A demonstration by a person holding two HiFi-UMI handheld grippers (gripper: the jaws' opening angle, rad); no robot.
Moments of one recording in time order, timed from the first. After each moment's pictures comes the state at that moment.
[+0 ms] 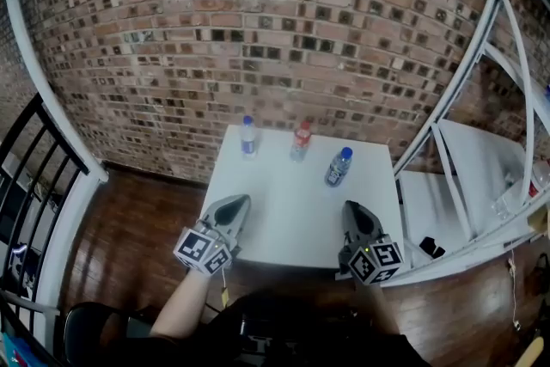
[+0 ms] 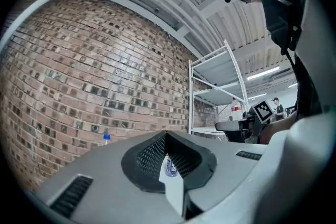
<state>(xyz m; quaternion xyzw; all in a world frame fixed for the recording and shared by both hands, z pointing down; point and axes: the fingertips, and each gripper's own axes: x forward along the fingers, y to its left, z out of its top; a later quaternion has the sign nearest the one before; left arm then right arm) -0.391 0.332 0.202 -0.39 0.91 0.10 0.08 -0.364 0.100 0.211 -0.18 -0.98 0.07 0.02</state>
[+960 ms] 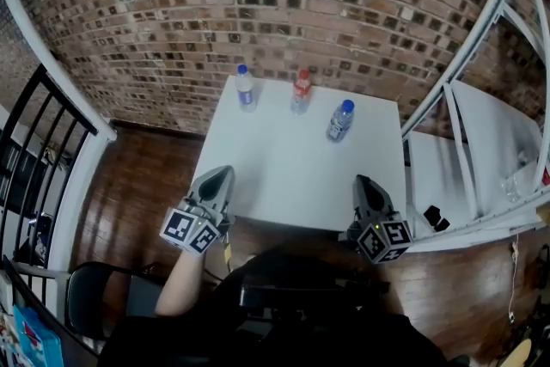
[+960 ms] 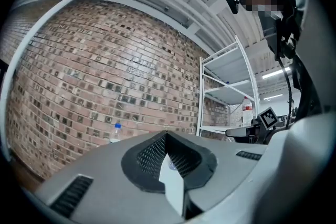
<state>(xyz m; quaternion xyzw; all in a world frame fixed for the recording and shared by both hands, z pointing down) -0.362 0.327 0.231 -0.32 0.94 0.12 0.06 -0.345 0.037 0.252 -0.19 -0.98 0.09 0.06</state>
